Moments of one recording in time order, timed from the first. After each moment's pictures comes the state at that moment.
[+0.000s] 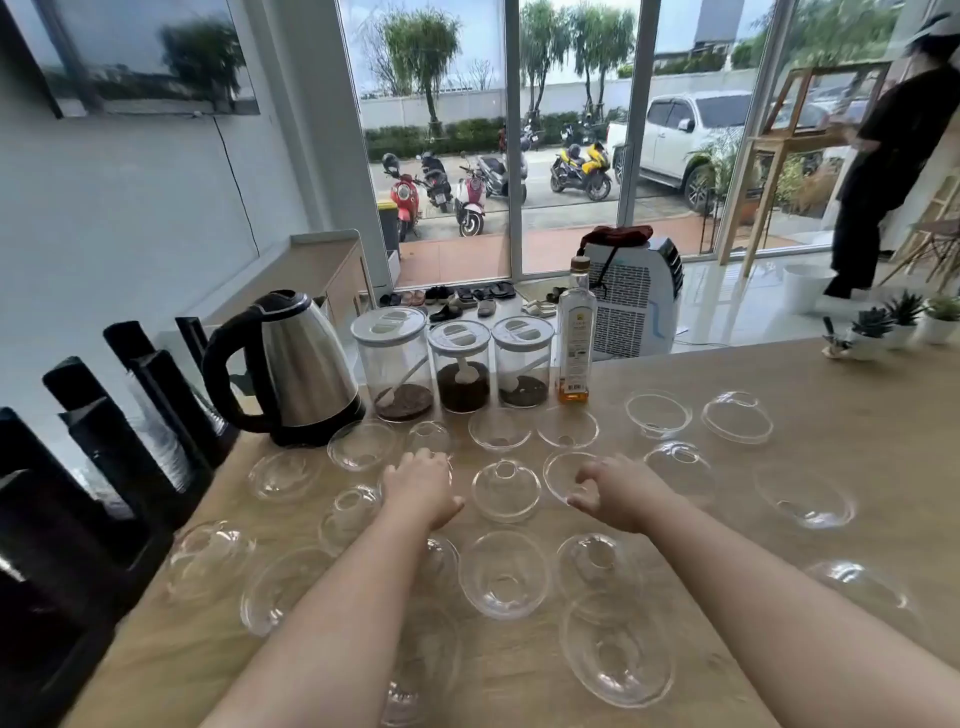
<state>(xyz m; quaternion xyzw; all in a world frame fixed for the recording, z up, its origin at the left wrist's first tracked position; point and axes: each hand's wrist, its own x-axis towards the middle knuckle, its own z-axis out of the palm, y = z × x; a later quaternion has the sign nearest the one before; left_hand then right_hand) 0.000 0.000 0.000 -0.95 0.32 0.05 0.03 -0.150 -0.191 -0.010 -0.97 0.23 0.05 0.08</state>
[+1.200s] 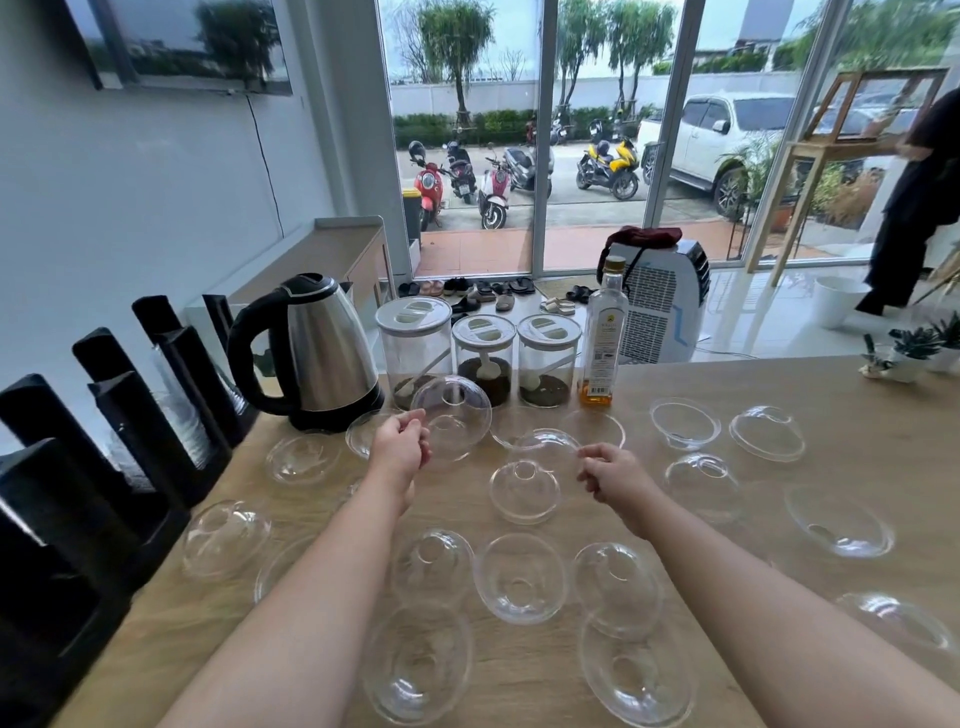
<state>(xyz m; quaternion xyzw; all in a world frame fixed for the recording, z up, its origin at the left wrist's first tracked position) 0.034 0.014 0.014 -0.66 0.02 0.17 -0.74 -0.112 -0.181 -0.020 -0.69 0.36 -0.12 0.61</state>
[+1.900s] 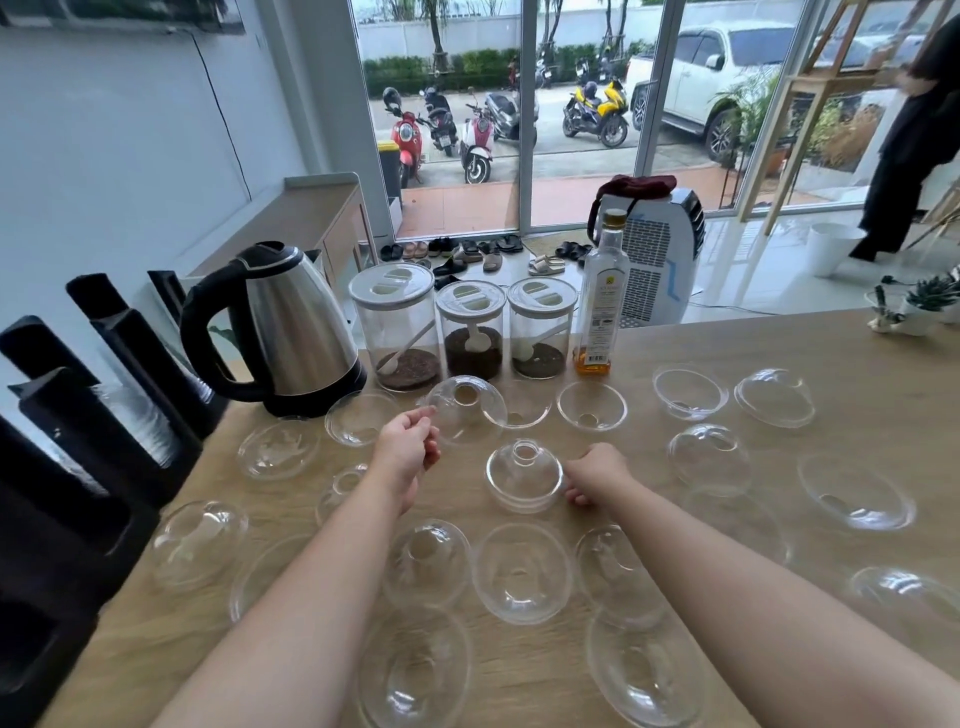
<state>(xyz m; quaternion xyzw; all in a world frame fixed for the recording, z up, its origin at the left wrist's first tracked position) 0.045 -0.004 -0.014 -0.66 0.02 0.25 -0.71 -0.078 -0.179 -0.053 -0.71 0.48 -0.03 0.52</state>
